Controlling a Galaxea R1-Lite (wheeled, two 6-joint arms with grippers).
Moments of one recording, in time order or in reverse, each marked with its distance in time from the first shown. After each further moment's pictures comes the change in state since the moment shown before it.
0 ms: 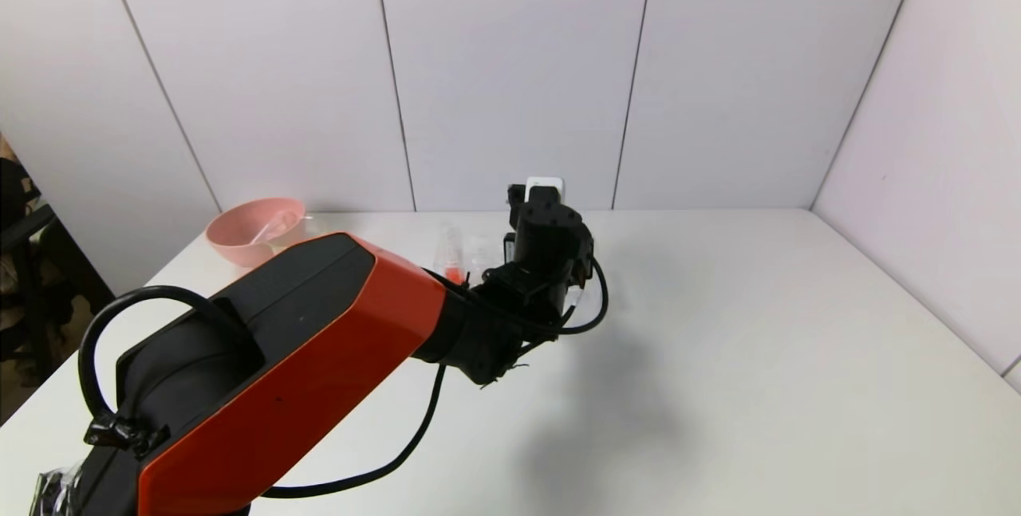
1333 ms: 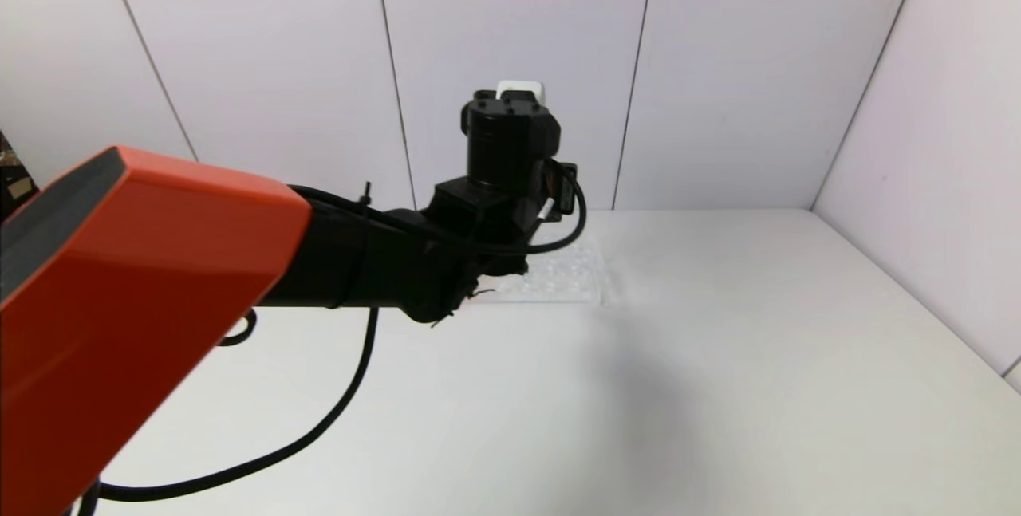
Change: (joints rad) left arm 0.019 -0.275 0.015 0.200 -0.035 0.089; right arm 0.000 0.000 0.000 0.000 0.000 0.000
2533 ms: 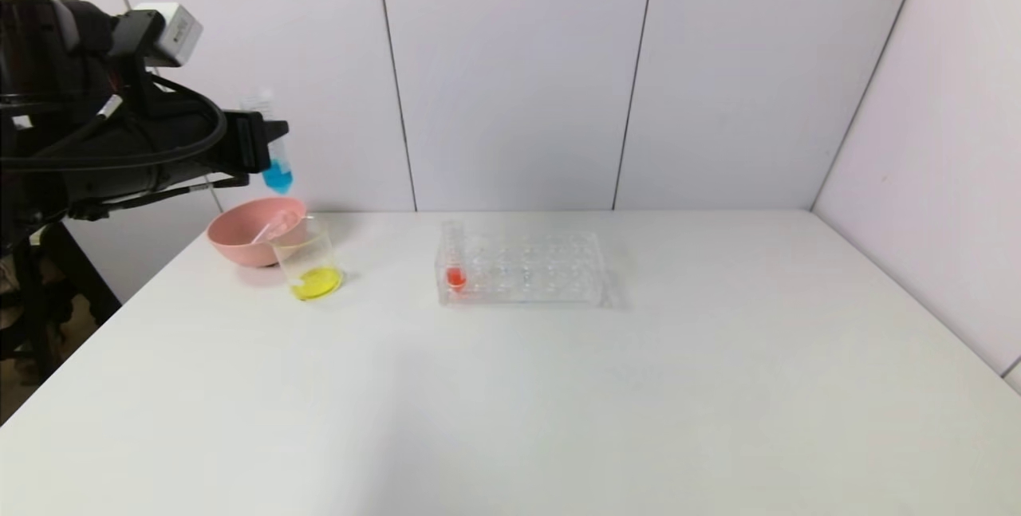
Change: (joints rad) left arm 0.659 -0.549 0.426 0.204 -0.566 0.089; right arm 0.001 0.000 0.000 0.000 0.001 -0.010
